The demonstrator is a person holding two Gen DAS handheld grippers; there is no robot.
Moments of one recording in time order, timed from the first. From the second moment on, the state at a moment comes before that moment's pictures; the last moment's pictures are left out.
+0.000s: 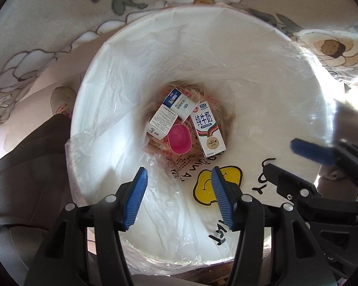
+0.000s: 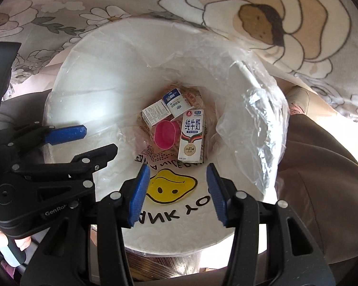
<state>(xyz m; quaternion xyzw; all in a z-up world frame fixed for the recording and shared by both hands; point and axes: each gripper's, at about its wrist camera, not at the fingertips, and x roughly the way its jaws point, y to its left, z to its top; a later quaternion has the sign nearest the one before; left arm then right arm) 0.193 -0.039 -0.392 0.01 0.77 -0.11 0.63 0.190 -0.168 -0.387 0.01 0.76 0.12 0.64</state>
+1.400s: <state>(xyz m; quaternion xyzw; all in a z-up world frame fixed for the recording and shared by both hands) 0.181 -0.023 -0.070 0.01 0.55 -0.16 0.82 0.173 -0.186 -0.057 -0.02 0.55 0.19 0.81</state>
